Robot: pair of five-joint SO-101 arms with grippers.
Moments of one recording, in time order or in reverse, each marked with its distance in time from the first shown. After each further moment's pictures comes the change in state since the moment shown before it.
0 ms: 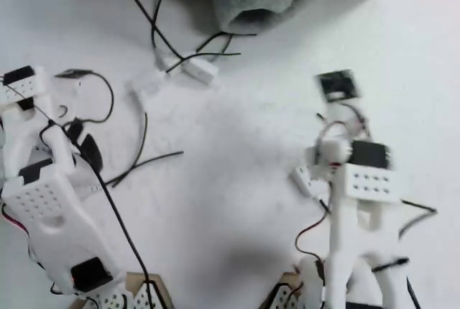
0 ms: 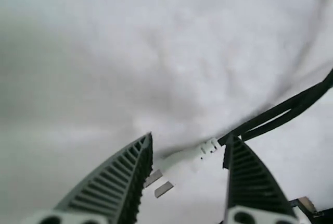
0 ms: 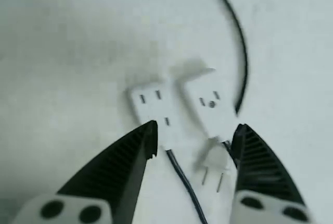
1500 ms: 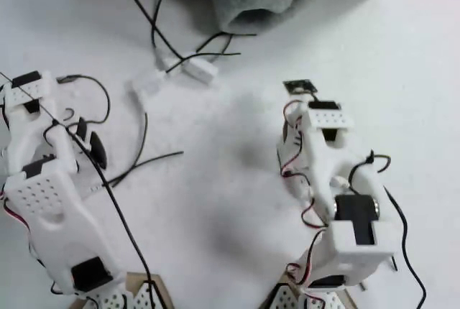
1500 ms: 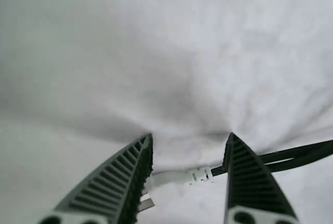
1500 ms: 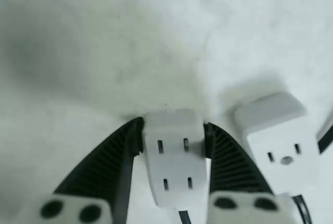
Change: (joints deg) left arm 0.5 2.8 0.4 -3.3 15.8; right arm -5.9 42.8 -16.6 -3.3 -10.8
